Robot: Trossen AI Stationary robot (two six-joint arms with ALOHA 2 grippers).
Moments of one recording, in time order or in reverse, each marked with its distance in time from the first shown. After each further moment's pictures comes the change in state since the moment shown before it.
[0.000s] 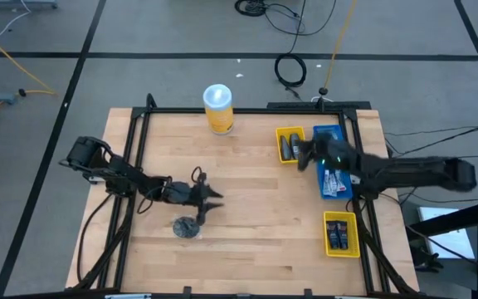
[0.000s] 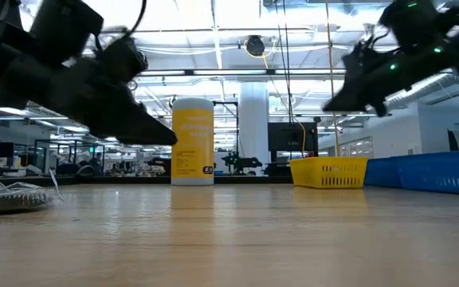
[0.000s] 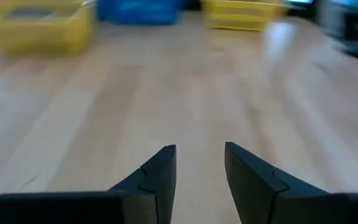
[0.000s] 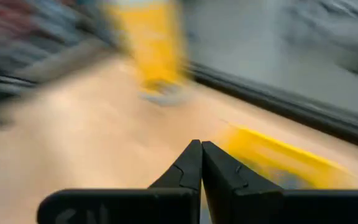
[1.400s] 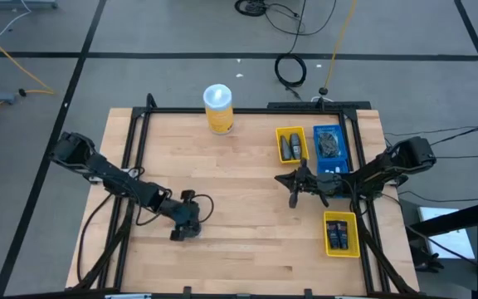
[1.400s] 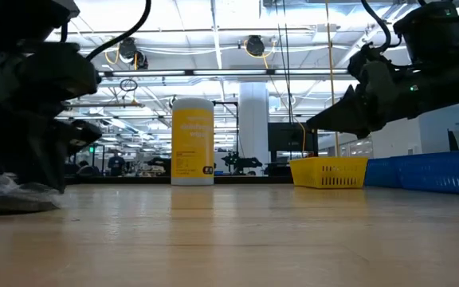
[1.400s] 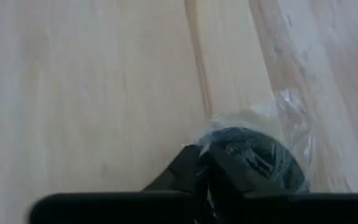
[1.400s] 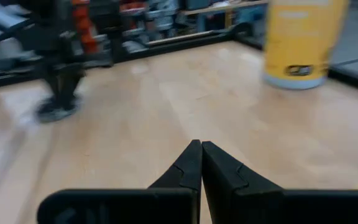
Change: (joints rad) left arm -0.185 -0.181 0.123 -0.873 0.126 -0.114; right arm 0.421 0.631 -0.120 0.853 0.054 -0.116
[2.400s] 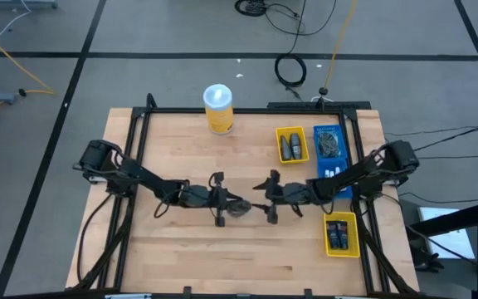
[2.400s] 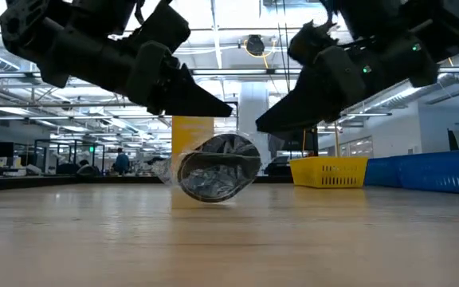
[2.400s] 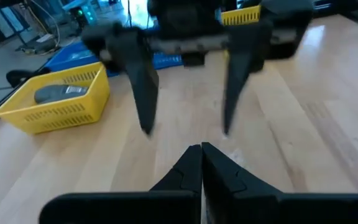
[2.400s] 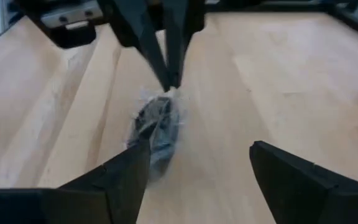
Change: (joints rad) left arm 0.186 0.307 0.161 0.764 -0.245 0.363; right arm 0.065 0.180 0.433 -0.461 -0.145 -0.101
